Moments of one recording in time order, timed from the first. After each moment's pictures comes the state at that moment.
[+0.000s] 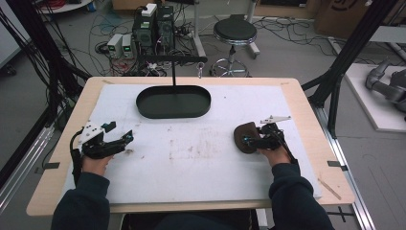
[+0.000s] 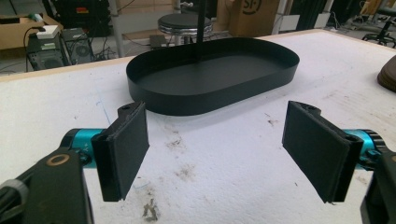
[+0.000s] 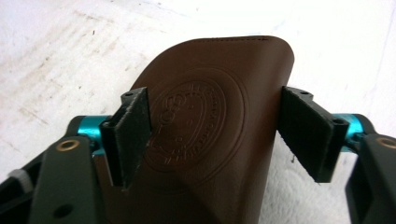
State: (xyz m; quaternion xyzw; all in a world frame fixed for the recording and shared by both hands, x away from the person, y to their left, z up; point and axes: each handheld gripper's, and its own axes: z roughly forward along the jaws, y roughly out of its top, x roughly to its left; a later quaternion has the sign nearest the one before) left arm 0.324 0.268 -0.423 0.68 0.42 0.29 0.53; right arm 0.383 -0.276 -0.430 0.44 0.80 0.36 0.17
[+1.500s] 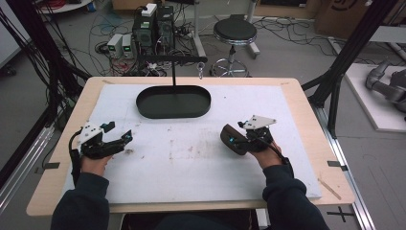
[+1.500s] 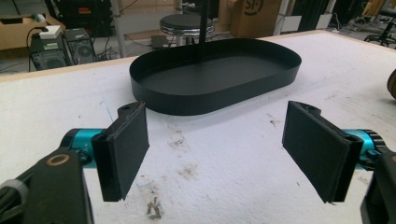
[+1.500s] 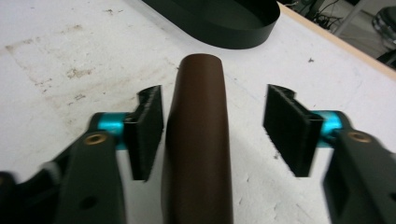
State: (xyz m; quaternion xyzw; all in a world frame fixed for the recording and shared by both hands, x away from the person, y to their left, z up) left arm 0.323 0.269 -0.422 0.68 0.42 0.30 0.53; right arm 0.359 -0.227 -0.398 0.29 0.84 0.40 0.24
